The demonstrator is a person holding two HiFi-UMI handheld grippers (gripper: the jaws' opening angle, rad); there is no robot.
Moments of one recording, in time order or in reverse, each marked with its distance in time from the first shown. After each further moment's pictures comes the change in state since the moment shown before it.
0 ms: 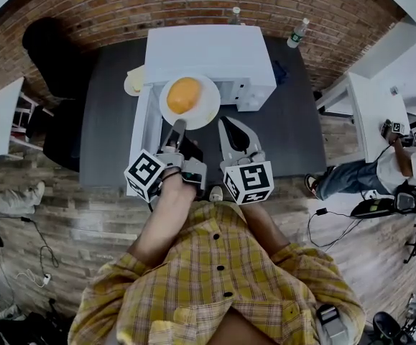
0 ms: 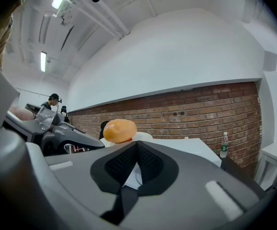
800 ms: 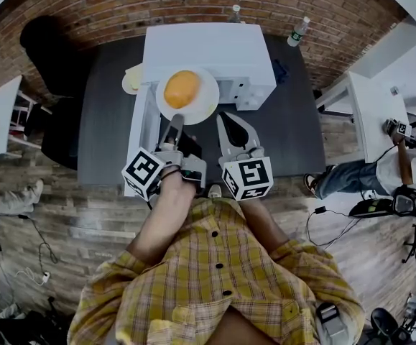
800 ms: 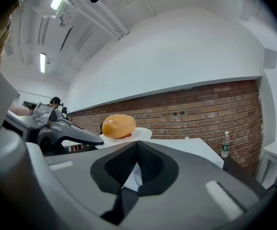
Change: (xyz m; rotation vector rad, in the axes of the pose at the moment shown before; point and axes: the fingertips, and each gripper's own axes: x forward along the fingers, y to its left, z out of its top) left arm 0.011 -0.016 0.004 0.031 -0.021 -0.048; right arm 0.013 -0.008 0.003 0.007 -0.007 0.005
